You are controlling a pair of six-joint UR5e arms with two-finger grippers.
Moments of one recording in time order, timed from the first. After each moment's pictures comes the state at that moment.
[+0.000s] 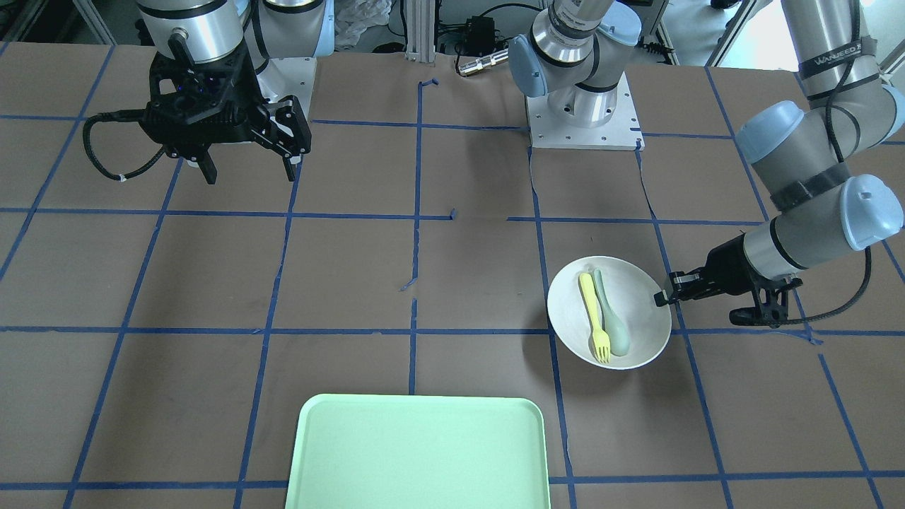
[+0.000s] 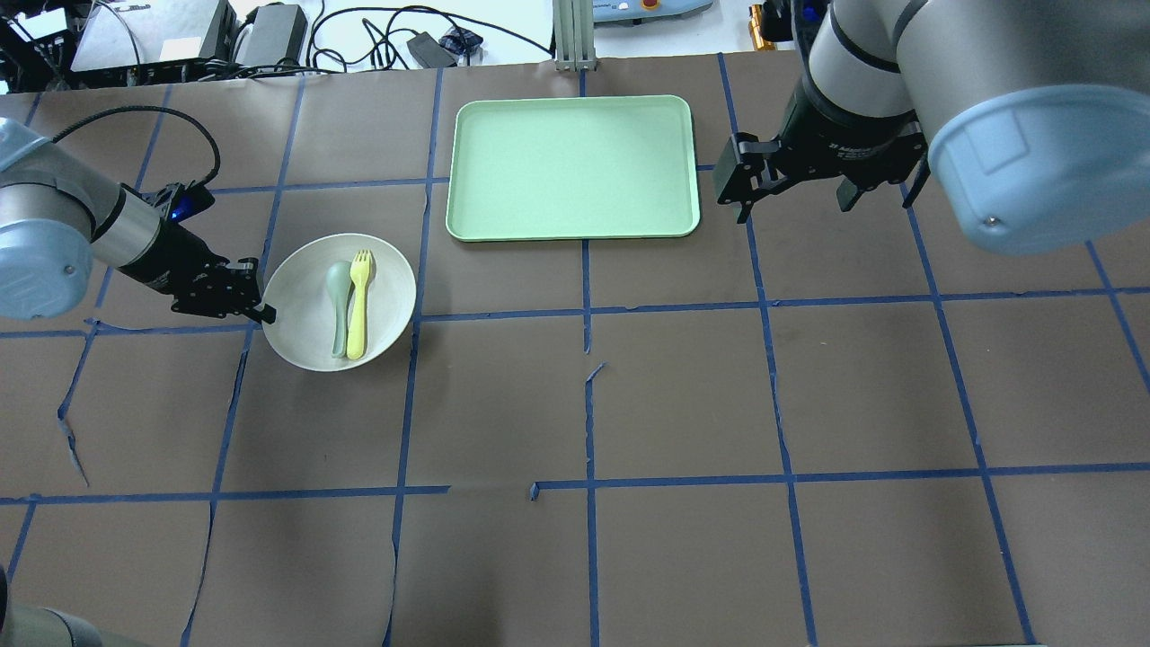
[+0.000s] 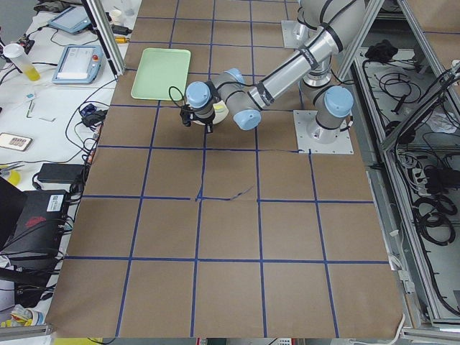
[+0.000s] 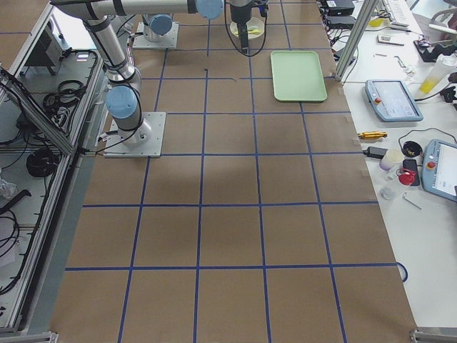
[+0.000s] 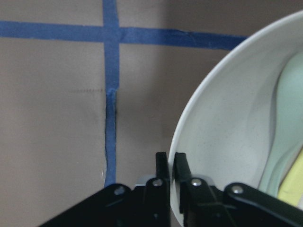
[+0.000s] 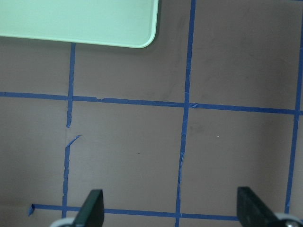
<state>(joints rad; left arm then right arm) -1.11 -1.86 -1.84 -1.23 1.26 0.35 1.68 -1.62 1.64 -1.71 -1.58 0.03</state>
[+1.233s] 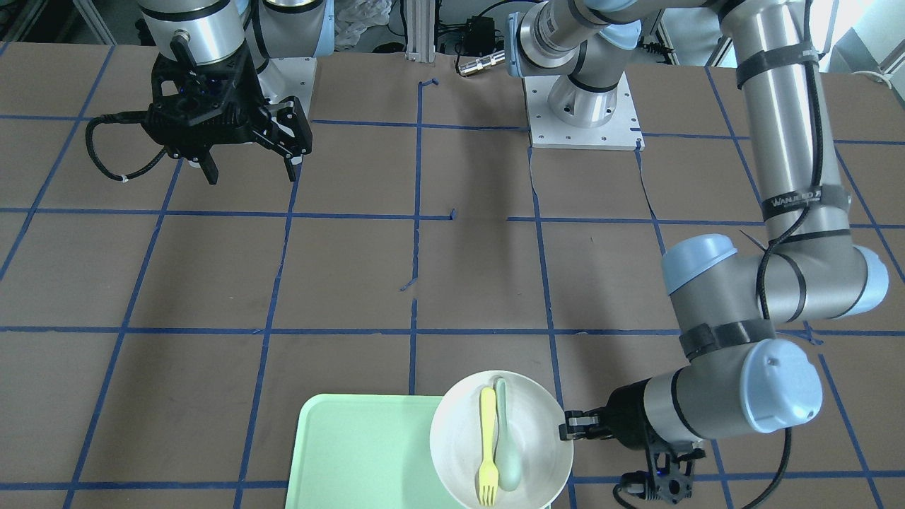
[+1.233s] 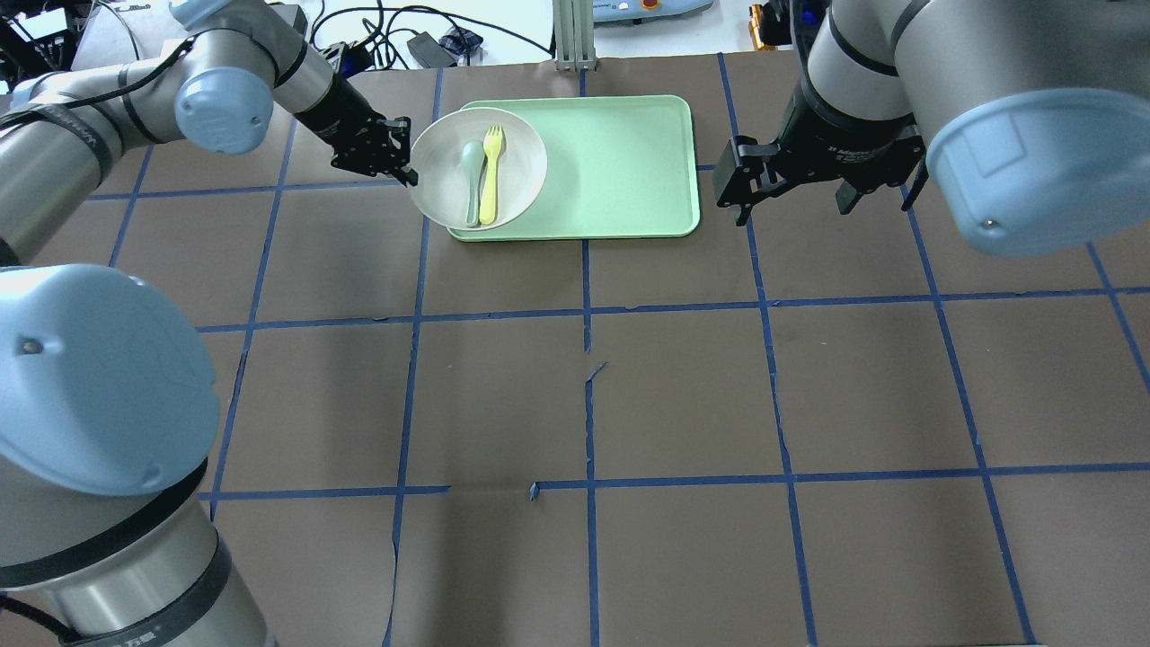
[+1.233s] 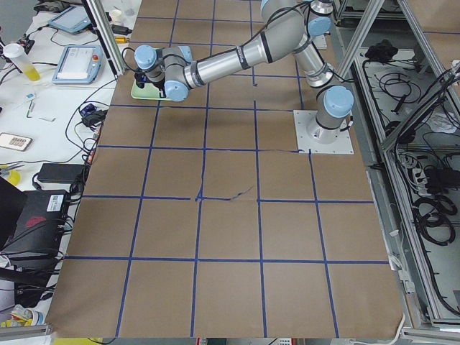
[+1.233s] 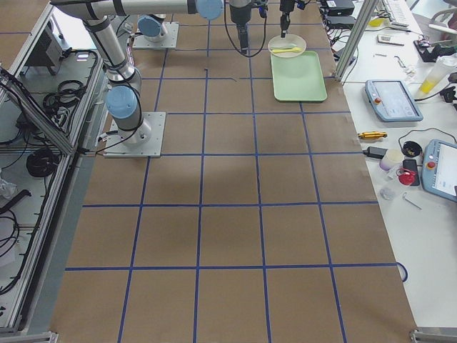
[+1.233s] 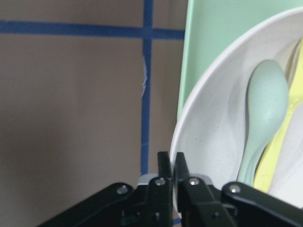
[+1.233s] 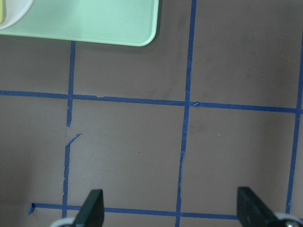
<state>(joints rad) -1.48 -2.30 -1.22 -1.26 1.18 0.07 1.68 -1.62 1.65 -1.71 -1.58 0.03</state>
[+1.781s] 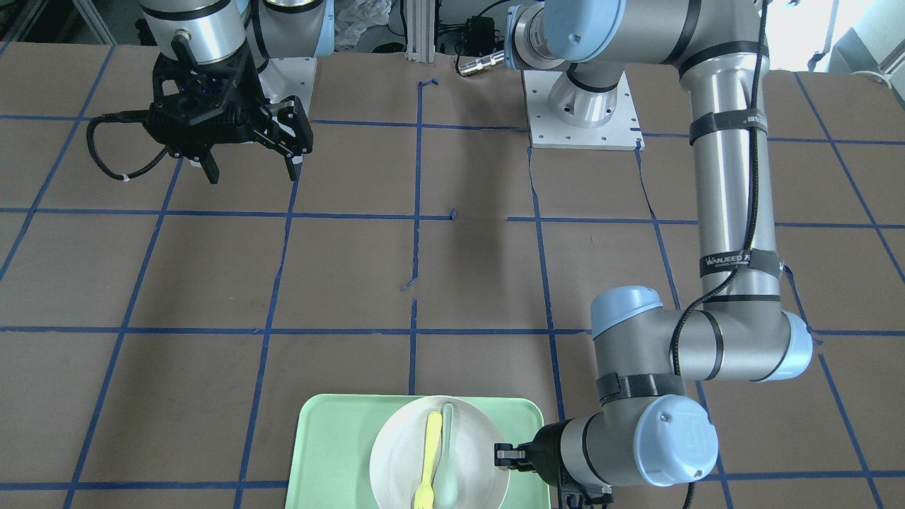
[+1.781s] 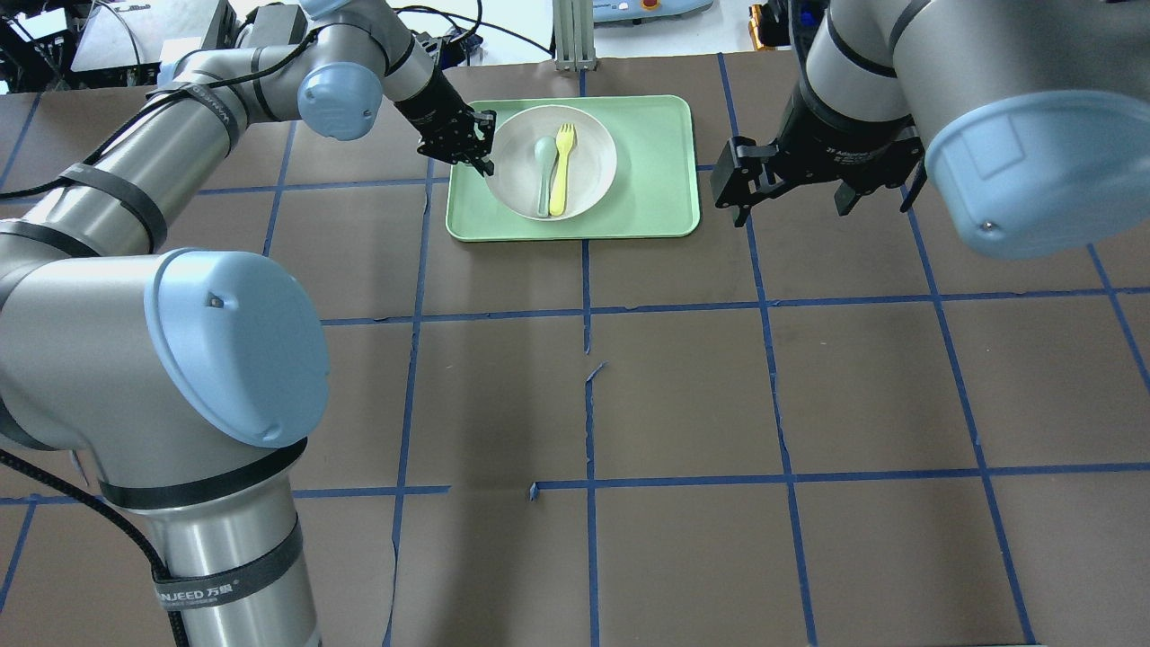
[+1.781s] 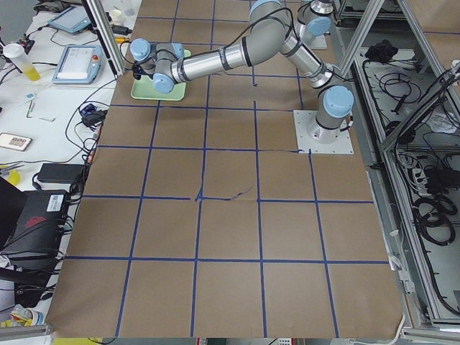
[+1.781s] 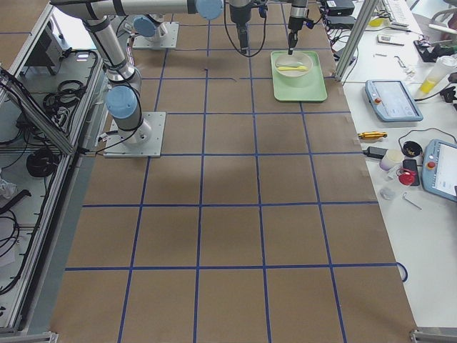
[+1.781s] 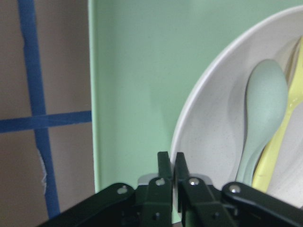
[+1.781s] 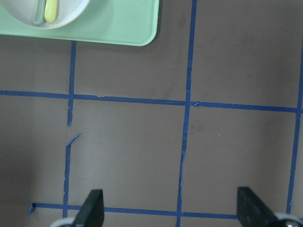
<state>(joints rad) -1.59 -2.43 -1.07 -1.26 1.20 0.02 1.68 -1.62 1.65 -1.71 -1.58 0.04</state>
